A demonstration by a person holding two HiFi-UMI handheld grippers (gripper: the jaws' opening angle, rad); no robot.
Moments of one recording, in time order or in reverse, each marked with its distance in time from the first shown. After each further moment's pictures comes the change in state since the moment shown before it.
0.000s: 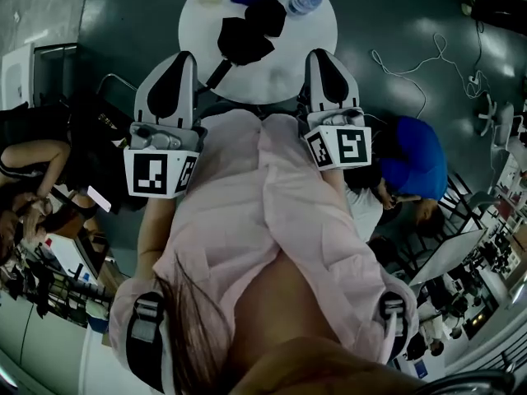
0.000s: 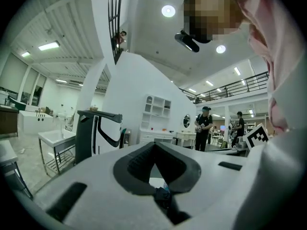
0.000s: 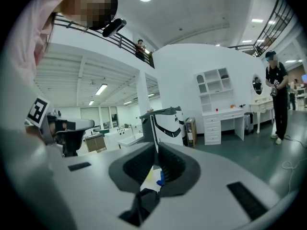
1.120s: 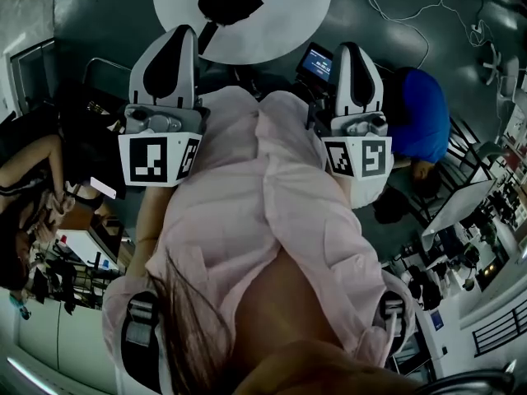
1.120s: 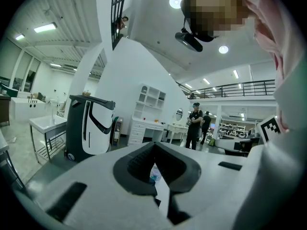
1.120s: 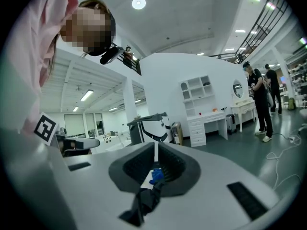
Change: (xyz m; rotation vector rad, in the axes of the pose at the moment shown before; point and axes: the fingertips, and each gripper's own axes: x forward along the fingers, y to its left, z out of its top) left arm 0.010 -0.024 -0.028 -0.075 0.114 -0.101; right arm -0.074 -0.012 0.018 0.071 -0.066 -0.182
